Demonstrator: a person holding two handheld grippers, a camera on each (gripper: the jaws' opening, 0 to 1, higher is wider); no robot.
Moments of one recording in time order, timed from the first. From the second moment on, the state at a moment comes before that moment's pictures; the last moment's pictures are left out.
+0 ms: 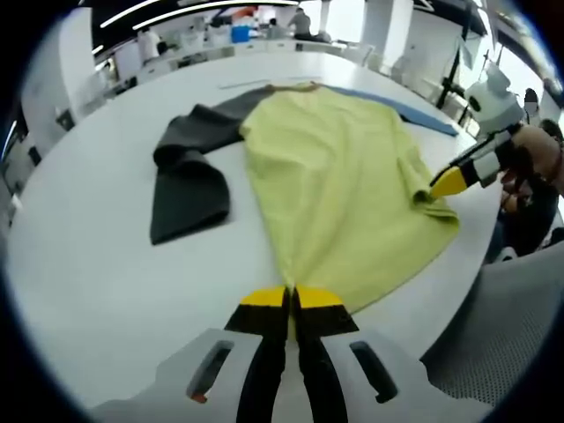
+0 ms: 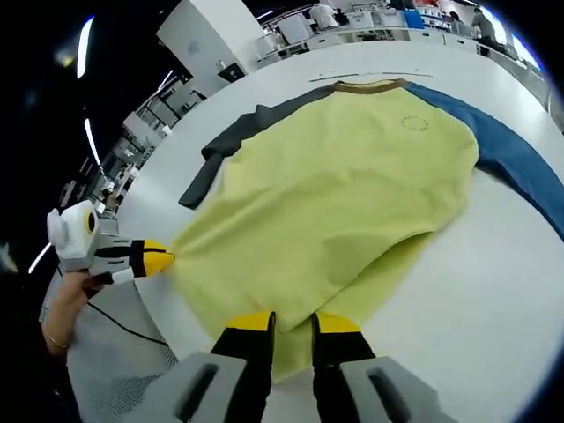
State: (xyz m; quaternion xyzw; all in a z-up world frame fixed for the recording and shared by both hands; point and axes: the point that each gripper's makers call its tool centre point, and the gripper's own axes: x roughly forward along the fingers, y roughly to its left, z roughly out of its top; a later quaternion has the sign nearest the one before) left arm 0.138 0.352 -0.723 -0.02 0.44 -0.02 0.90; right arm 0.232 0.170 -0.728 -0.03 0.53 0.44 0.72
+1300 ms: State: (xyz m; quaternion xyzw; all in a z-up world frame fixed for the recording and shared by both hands) left arm 0.137 0.350 -0.720 -0.02 0.44 -0.02 0.90; right arm 0.242 0.100 -0.711 -0.10 0.50 0.42 0.75
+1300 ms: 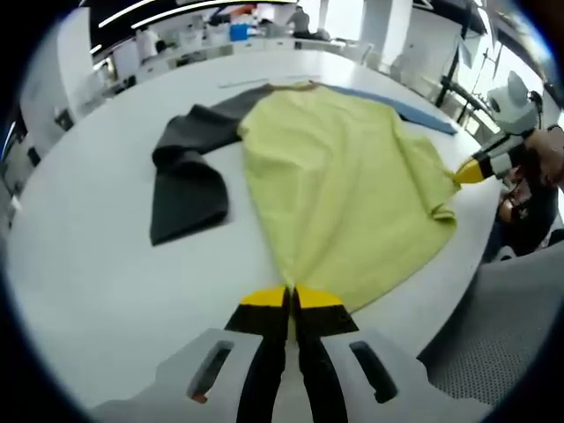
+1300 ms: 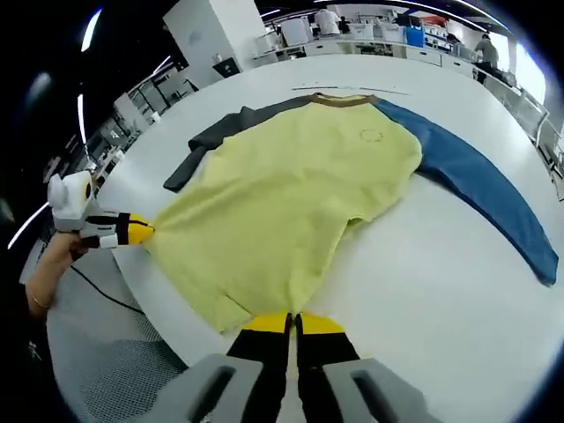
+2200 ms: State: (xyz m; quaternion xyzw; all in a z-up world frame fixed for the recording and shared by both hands) left arm 0.120 0.351 -0.717 -0.03 0.46 -0.02 0.89; right arm 0.243 0.015 -0.728 -0.11 0.53 0.35 0.76
